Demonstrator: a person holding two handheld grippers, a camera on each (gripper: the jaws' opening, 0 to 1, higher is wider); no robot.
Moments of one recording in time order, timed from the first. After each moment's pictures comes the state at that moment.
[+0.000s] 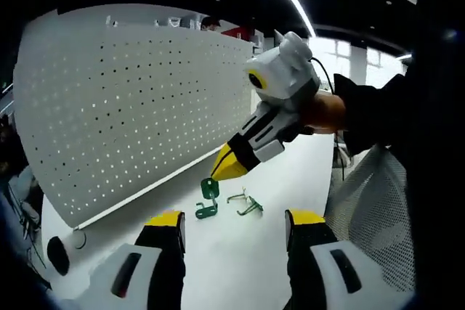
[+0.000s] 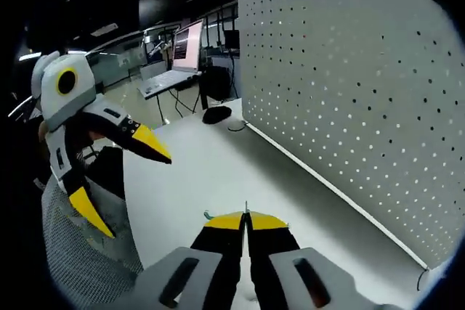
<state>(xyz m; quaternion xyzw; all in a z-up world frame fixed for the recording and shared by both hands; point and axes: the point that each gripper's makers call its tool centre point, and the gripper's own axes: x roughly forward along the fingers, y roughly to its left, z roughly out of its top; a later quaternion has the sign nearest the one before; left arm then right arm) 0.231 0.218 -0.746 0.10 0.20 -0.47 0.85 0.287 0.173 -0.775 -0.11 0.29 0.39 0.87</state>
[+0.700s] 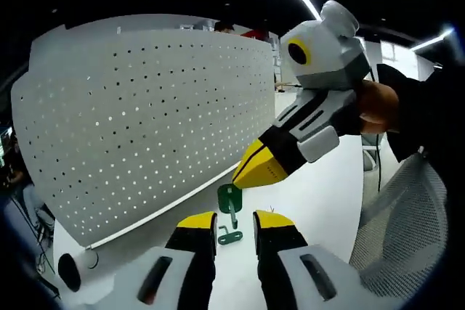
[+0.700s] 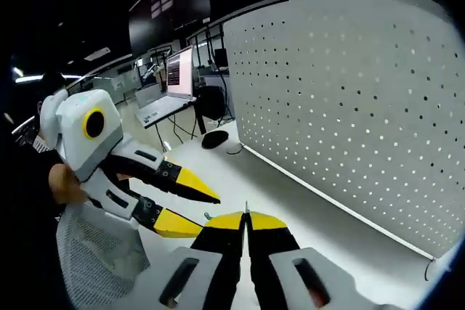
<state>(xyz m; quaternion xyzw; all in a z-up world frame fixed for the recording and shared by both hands) 0.268 0.188 -0.754 0.12 0.17 -0.43 0.88 0.286 0.173 -0.746 -0.05 0.27 0.38 0.88</state>
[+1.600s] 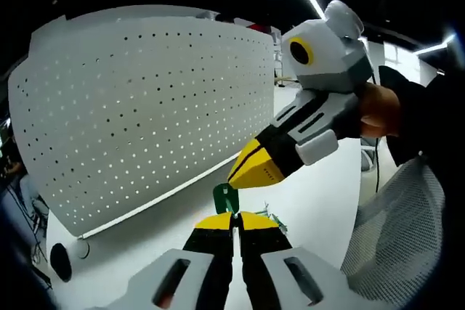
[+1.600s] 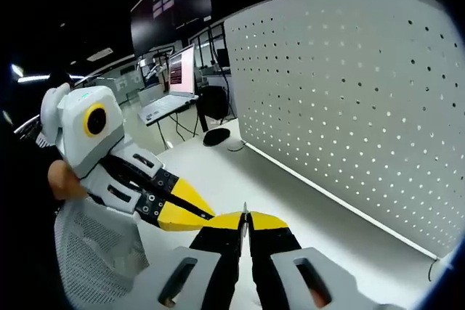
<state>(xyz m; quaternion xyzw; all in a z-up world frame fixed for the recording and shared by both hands) 0.262 0.184 -0.762 0.10 0.20 -0.42 0.88 0.284 0.172 -0.757 -0.05 0.26 0.39 0.88</state>
